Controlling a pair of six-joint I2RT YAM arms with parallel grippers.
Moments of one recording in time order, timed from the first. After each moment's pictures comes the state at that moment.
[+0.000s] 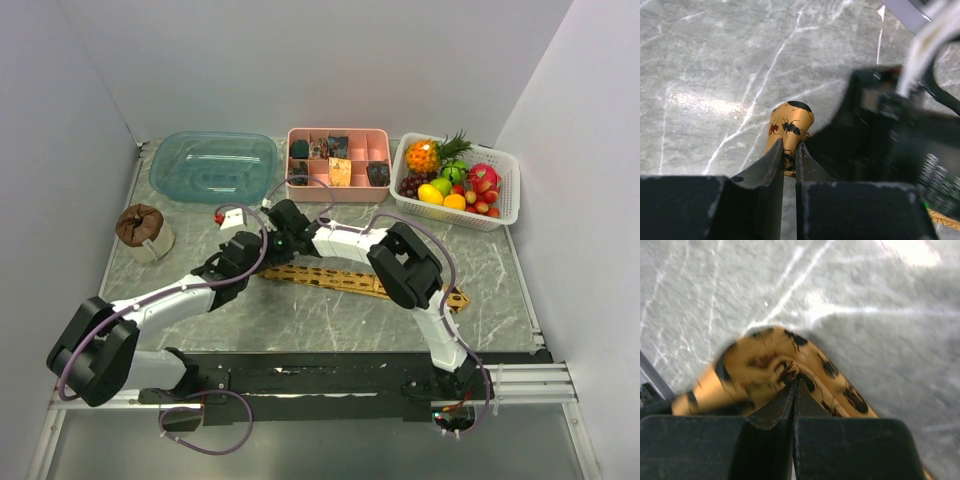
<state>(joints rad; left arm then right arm) -0.61 1.28 0.59 0.03 -0.48 -0.67 0.85 2.20 1.57 -0.20 -0.28 0.57</state>
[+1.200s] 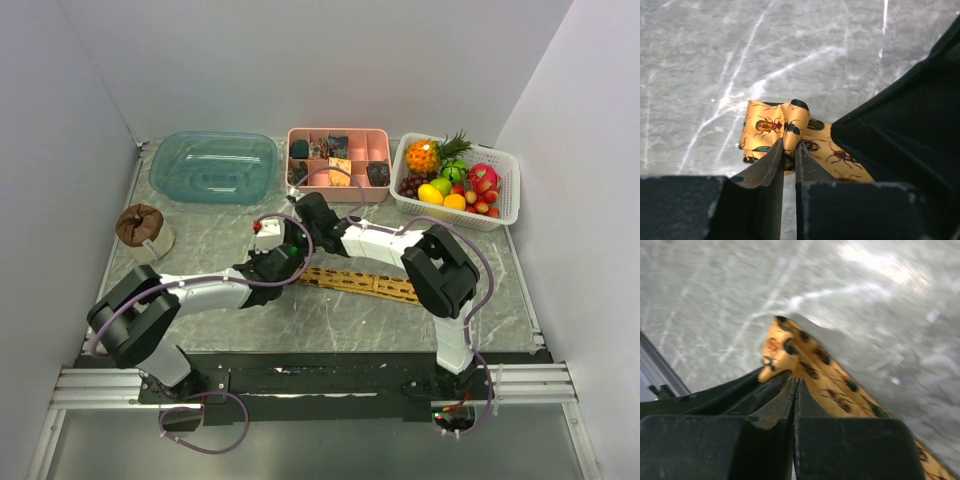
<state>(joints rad) -0.83 1.53 0.73 -0.07 -0.75 -0.69 0.77 1.97 1.34 -0.11 -0.25 0.58</state>
